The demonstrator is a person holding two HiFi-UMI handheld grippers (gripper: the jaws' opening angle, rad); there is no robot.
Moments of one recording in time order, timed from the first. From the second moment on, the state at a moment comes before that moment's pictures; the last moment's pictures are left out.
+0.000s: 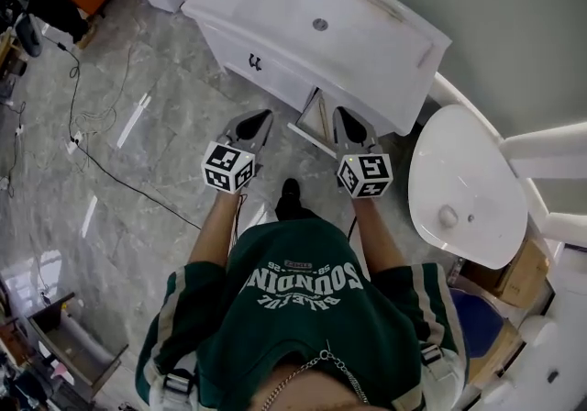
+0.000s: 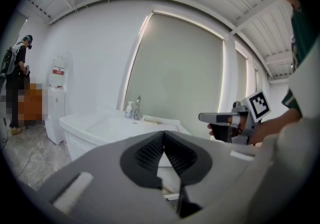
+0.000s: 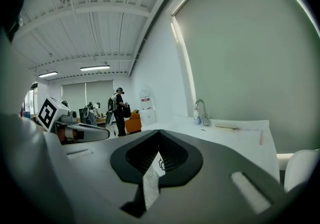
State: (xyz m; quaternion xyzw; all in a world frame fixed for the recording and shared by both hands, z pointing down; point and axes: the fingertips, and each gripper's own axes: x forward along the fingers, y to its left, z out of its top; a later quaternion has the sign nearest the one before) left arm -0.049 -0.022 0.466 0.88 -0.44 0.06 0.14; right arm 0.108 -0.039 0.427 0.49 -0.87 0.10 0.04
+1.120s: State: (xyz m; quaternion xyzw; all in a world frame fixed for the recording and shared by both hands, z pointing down) left arm -0.007 -0.159 0.458 0.92 -0.35 0.07 0.13; right arm 0.132 -0.145 0.417 0.56 -0.82 0.11 0.03
